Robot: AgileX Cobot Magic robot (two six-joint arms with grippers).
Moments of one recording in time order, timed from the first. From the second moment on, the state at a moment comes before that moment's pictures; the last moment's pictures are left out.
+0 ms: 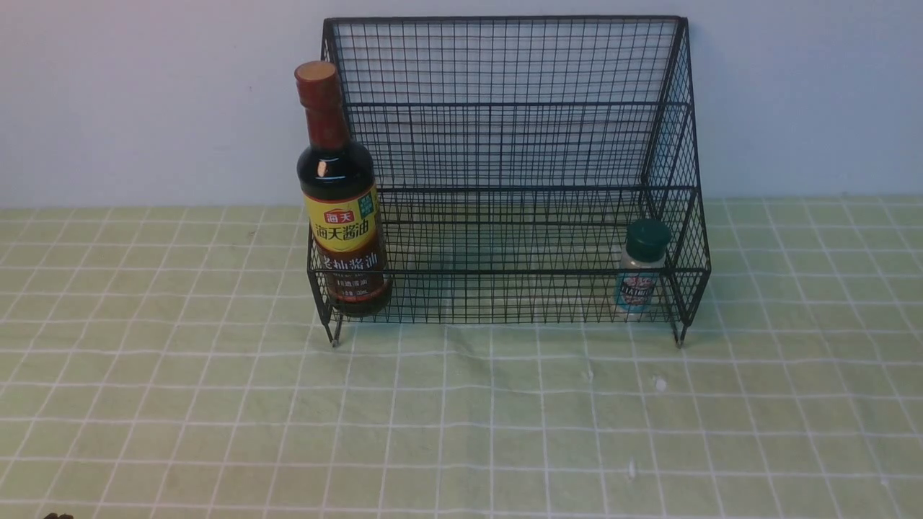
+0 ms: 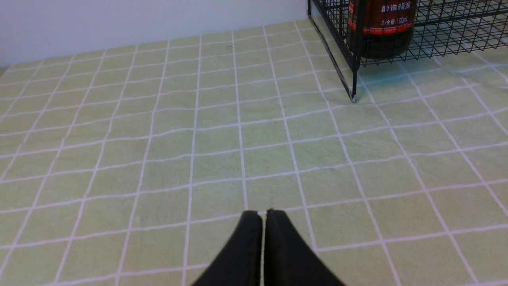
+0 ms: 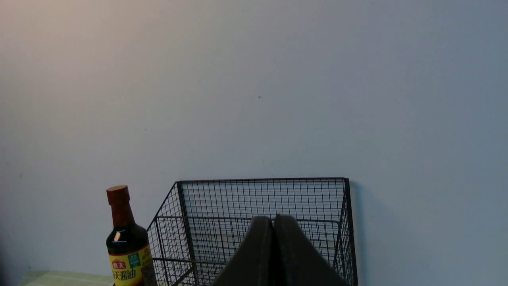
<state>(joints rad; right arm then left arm) 0.36 0.00 -0.49 -0.09 0.47 0.25 -0.05 -0.01 0.03 -0.09 0.38 0.15</state>
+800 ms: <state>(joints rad) 0.00 -0.01 0.01 -0.17 0.44 0.25 -0.05 -0.01 0.03 -0.09 0.38 0.15</state>
